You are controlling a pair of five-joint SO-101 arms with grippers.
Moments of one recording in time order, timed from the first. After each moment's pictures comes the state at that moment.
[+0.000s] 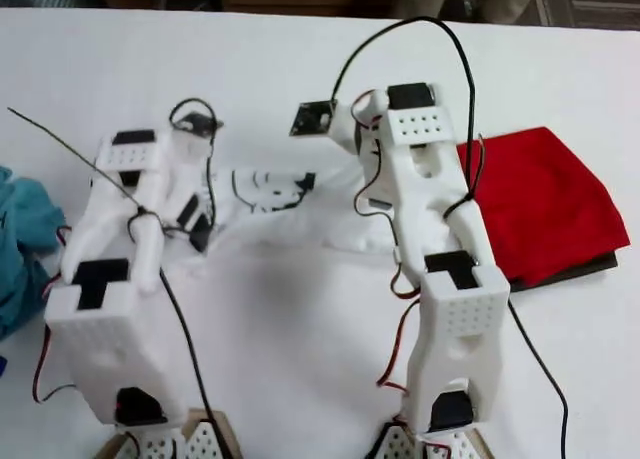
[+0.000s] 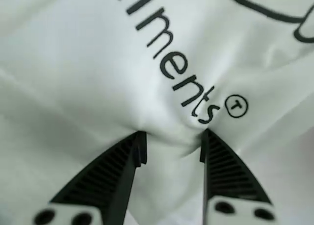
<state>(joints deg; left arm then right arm) -12.1 21.5 8.8 73.5 -24.0 -13.0 31.6 -27.3 94.9 67.7</state>
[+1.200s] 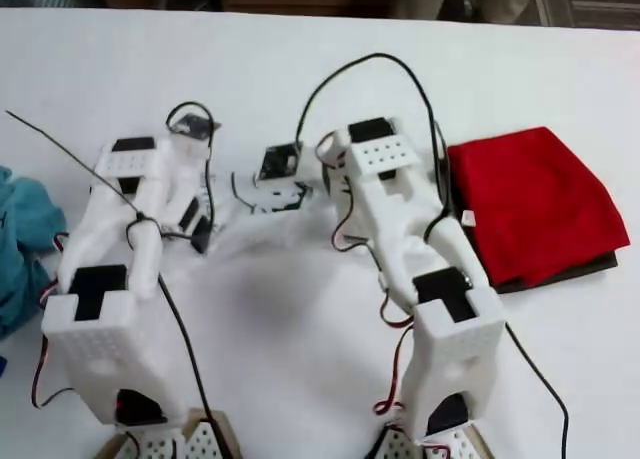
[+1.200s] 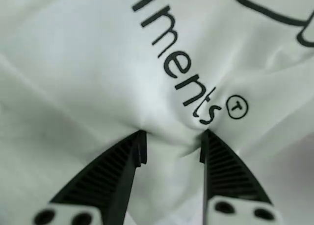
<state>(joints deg) -12.1 19.7 11.6 71.3 -21.1 -20.7 23.1 -6.7 86.0 65.8</state>
